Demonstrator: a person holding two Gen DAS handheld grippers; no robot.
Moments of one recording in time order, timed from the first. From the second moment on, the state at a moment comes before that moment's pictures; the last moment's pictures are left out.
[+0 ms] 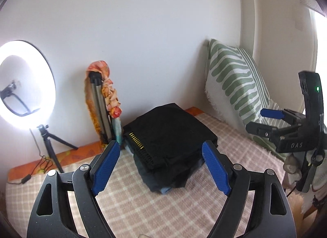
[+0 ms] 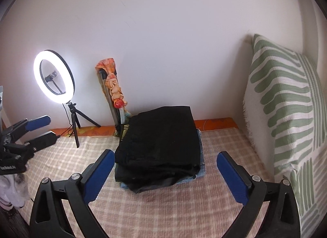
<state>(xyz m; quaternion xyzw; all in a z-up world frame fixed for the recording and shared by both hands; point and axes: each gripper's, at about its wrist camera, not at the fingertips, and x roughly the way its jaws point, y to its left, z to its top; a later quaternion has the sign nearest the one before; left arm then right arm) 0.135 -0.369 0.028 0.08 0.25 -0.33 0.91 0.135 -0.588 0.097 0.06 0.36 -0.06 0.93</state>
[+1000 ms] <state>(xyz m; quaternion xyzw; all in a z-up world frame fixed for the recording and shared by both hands) 0.033 -0.296 0.016 0.08 0.23 -0.29 0.93 0.003 -0.500 0.098 0.07 0.34 -0.13 0.93</state>
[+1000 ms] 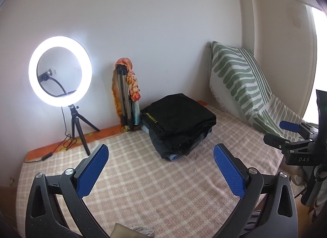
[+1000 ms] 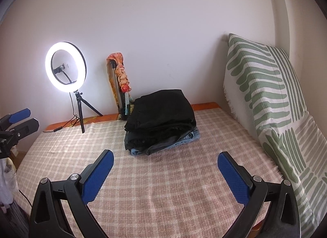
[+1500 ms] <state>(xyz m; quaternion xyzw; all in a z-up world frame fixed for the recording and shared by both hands) 0.030 -0.285 0.021 0.07 0.23 -0.28 0.93 0.006 -0.490 0.100 0.07 0.34 -0.12 0.93</state>
